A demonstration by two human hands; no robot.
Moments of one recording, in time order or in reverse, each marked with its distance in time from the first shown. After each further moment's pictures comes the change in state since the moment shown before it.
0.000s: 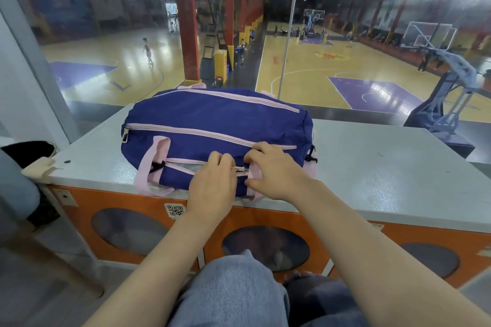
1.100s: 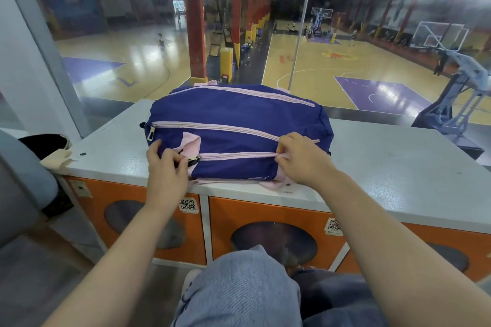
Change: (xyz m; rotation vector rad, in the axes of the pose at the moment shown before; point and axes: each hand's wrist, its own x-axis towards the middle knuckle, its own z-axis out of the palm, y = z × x) left_hand -0.003 -0.100 -0.014 -0.418 0.119 -0.391; right_hand 0.004 0.026 -0.010 0.067 0.077 0.182
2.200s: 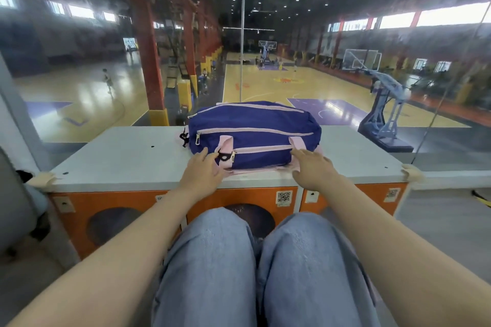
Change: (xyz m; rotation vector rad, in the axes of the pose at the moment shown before) left_hand -0.070 0.102 0.003 0.247 -0.485 0.339; right_hand -0.157 0.032 -0.066 -0.216 -0.026 0.359
